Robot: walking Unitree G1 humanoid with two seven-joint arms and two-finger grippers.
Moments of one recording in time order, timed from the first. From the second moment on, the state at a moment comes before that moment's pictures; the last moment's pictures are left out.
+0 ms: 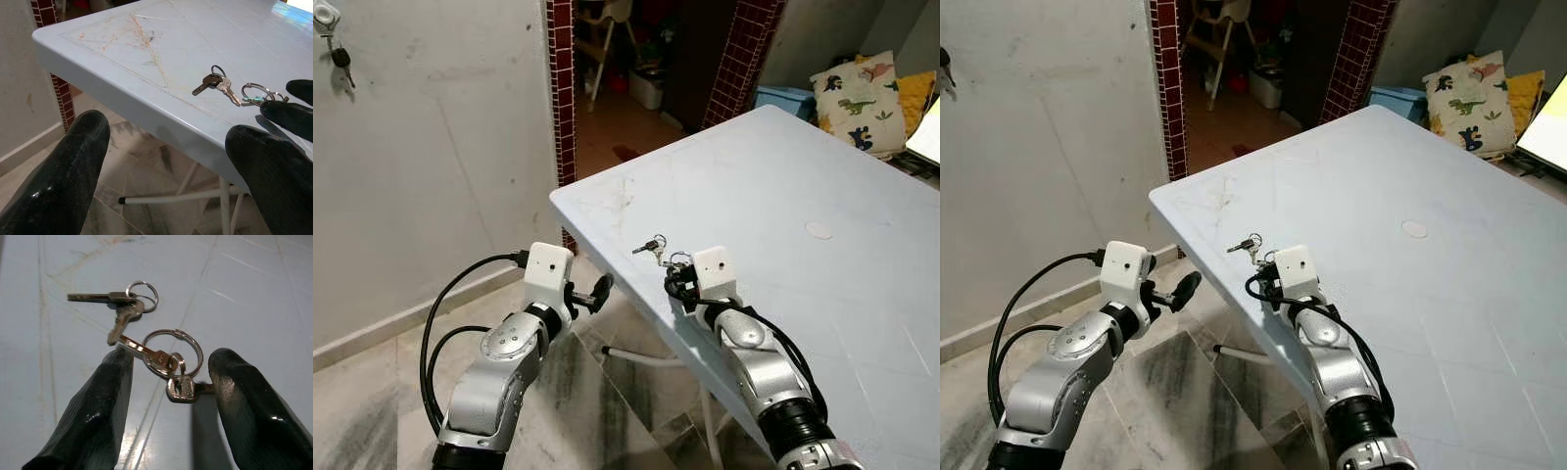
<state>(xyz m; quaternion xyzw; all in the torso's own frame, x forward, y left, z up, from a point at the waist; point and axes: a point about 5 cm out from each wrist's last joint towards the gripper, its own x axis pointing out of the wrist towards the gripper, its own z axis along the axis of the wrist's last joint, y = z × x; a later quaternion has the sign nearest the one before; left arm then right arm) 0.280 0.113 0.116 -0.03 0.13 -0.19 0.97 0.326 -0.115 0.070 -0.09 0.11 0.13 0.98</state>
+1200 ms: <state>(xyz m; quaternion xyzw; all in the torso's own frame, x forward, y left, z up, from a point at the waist) 0.248 0.122 0.109 -0.01 0.19 -0.30 0.94 0.334 -0.113 0.062 -0.01 0.11 0.10 0.99</state>
